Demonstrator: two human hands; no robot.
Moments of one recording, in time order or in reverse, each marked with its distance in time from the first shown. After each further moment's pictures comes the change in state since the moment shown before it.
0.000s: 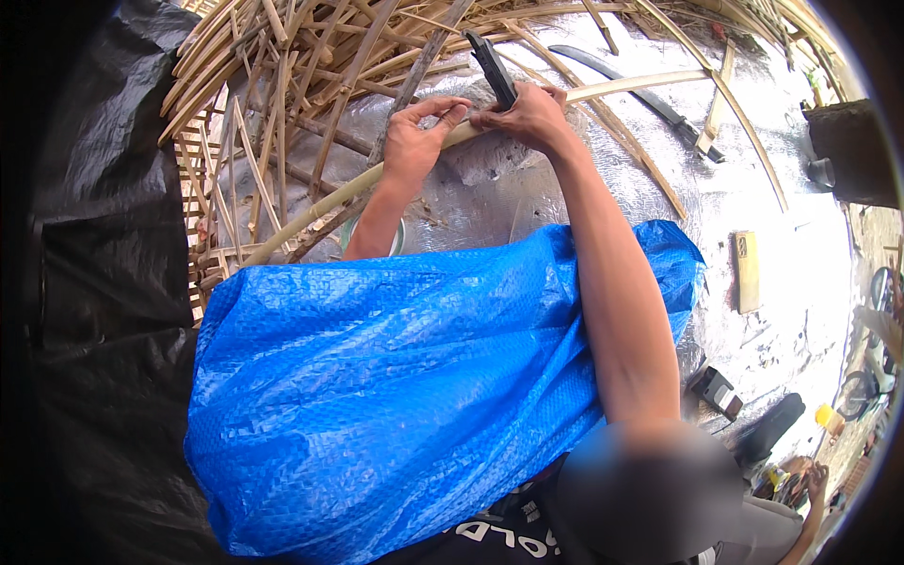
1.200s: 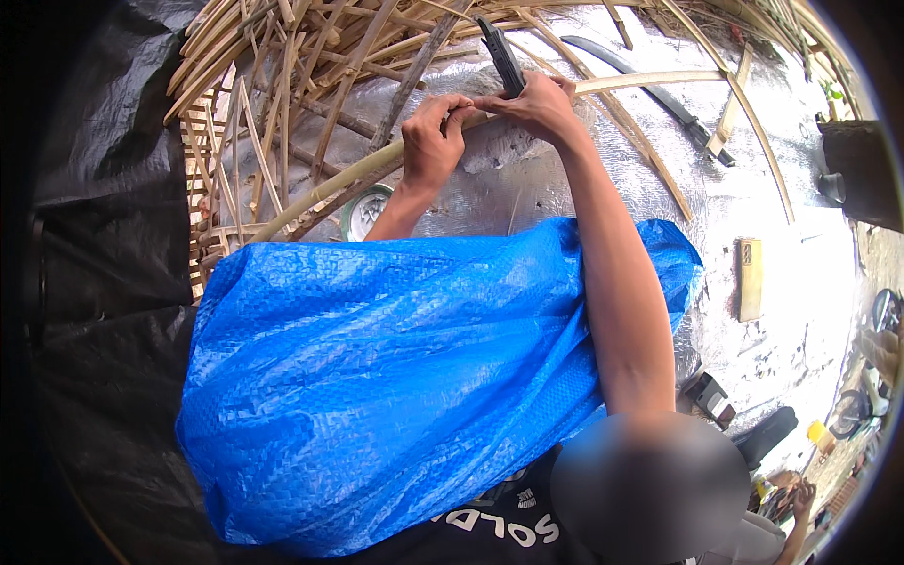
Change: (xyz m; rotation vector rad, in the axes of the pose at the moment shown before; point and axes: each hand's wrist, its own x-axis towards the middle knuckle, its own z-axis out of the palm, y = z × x) left_hand -0.017 -0.012 0.021 0.351 0.214 0.361; right_hand 0.011 0.020 0.008 0.003 -0.024 -0.049
